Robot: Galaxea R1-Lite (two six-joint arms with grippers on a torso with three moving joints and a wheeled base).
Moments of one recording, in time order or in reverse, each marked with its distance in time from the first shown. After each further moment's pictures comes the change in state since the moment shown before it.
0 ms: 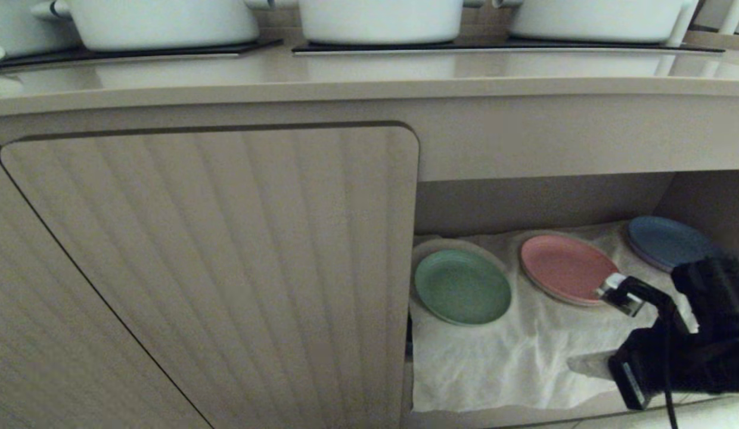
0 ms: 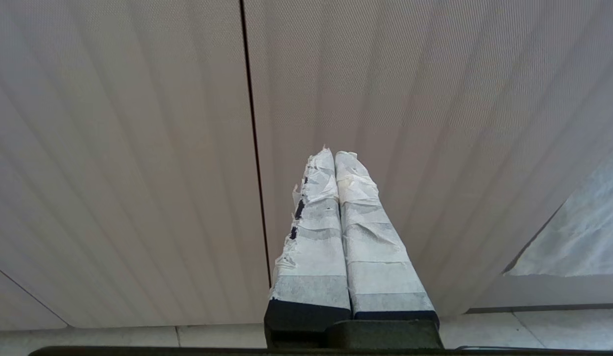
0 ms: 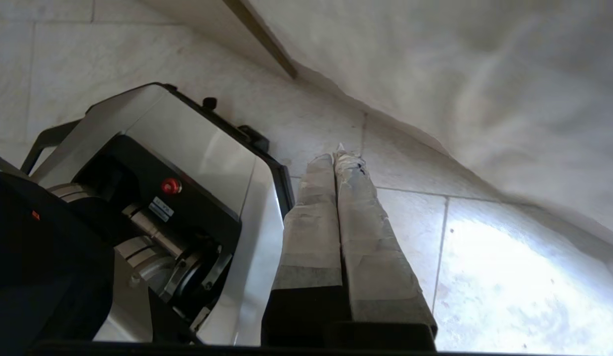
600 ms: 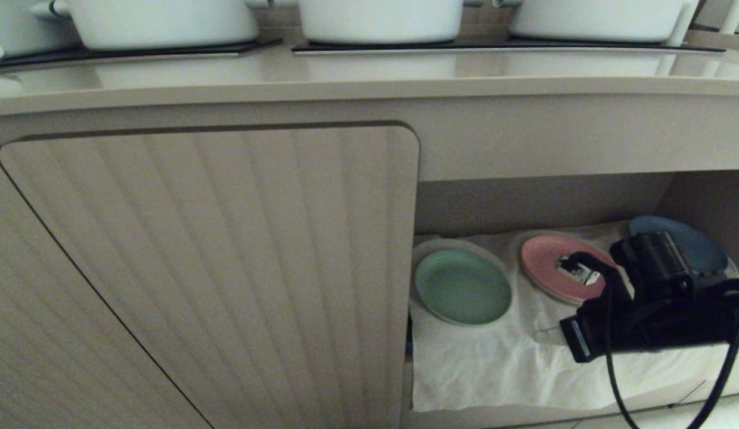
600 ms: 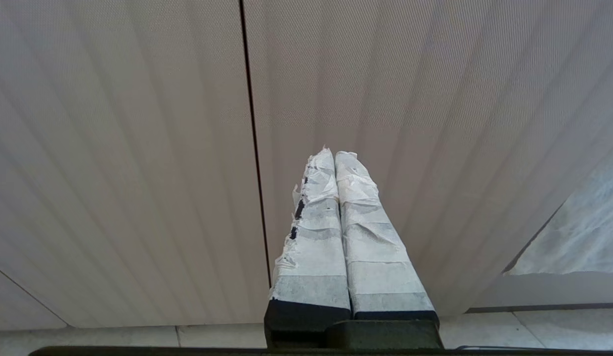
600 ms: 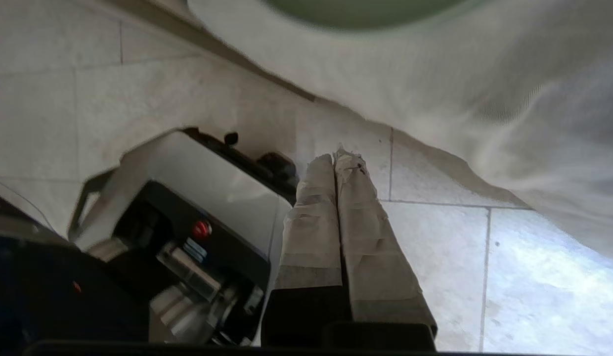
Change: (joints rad) left arm 0.000 0.000 0.000 0.000 0.000 0.000; right arm 0.041 0.199 -0.189 0.003 0.001 0.177
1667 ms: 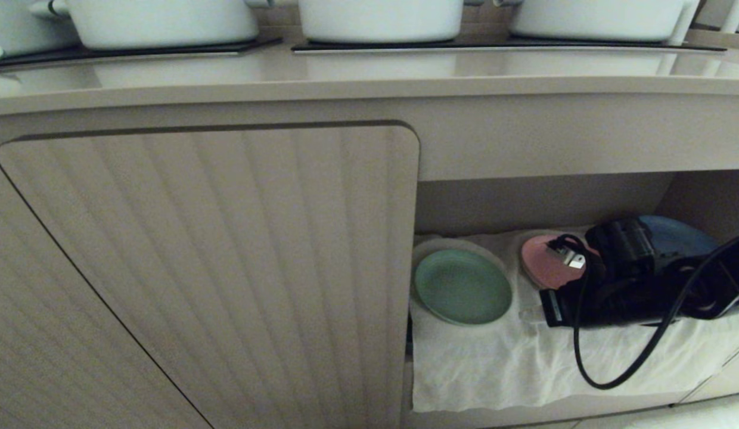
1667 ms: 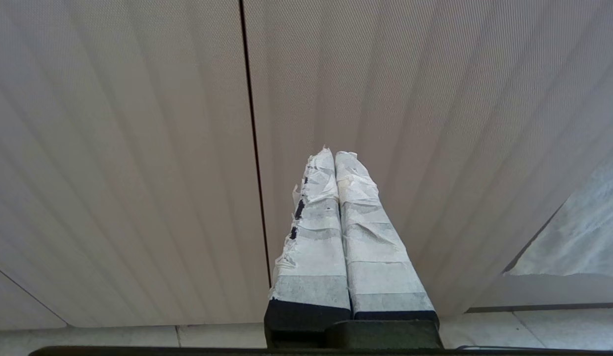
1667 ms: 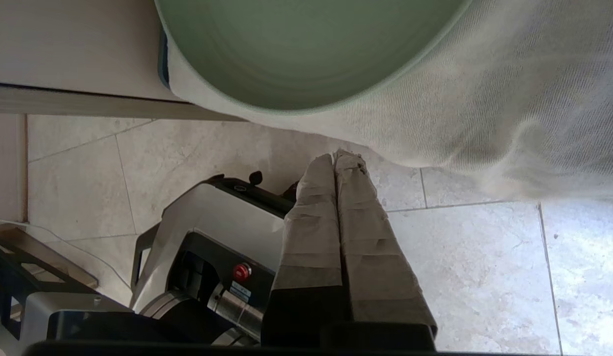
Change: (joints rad) left arm 0.000 0.000 0.000 0.000 0.000 0.000; right arm -0.017 0.130 -0.145 0.006 -0.001 0.225
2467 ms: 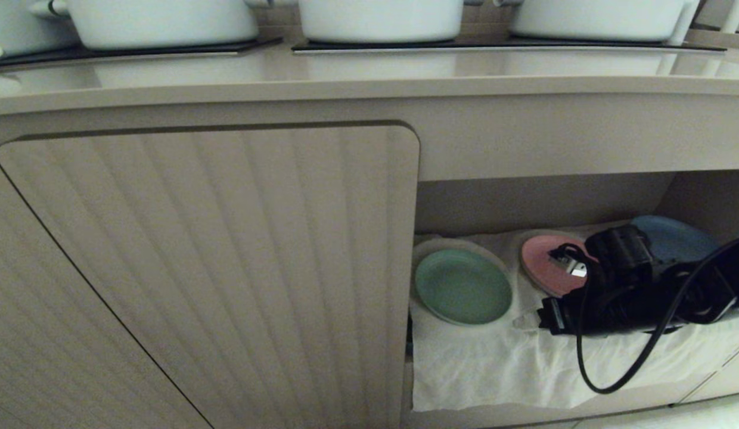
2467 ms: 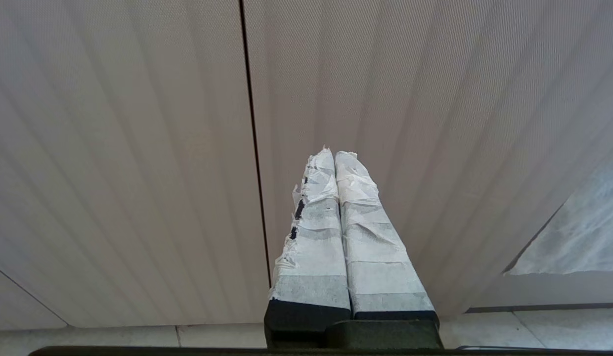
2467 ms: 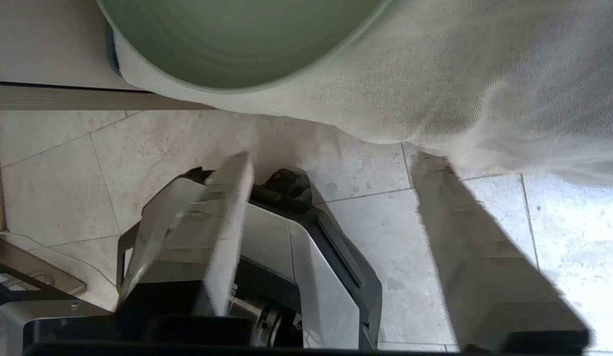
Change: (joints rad) left arm 0.000 0.000 0.000 0.000 0.000 0.000; right arm -0.013 0.021 0.026 0.006 -0.053 -0.003
